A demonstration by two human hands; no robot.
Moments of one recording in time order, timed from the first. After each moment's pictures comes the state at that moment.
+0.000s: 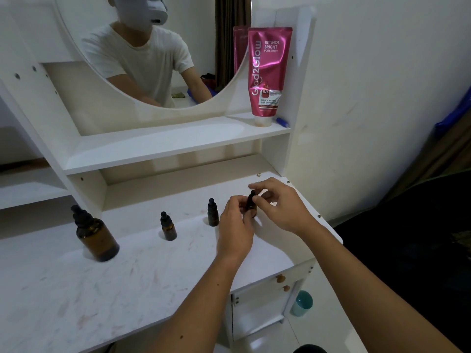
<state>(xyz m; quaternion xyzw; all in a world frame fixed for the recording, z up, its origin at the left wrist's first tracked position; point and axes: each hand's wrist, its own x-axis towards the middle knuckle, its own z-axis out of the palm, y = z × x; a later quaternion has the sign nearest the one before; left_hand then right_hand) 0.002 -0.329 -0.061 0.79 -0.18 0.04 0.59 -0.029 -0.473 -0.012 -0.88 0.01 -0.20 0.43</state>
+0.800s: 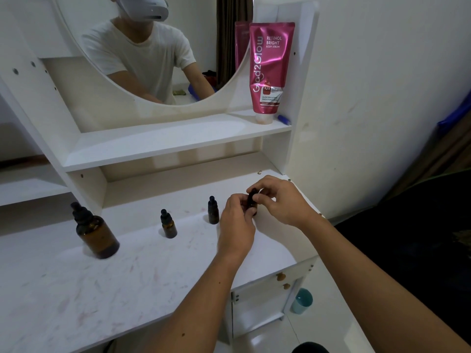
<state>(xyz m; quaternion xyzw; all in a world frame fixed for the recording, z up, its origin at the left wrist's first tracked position) 0.005 -0.332 -0.063 0.81 -0.17 0.05 0.56 -0.021 -0.481 -0.007 -0.90 -0.02 -0.16 0.41</state>
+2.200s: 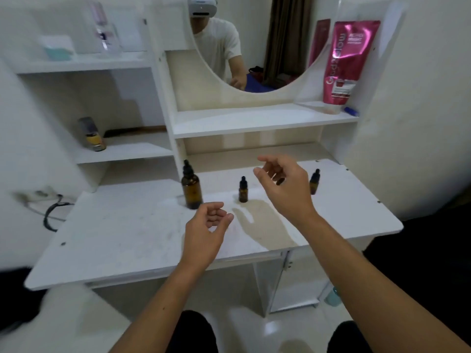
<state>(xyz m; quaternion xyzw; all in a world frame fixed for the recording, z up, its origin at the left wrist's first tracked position) -0.058 -0.091 -0.050 0.81 -0.07 0.07 0.58 -0.055 -0.292 0.030 -0.82 -0.06 -0.34 0.46</state>
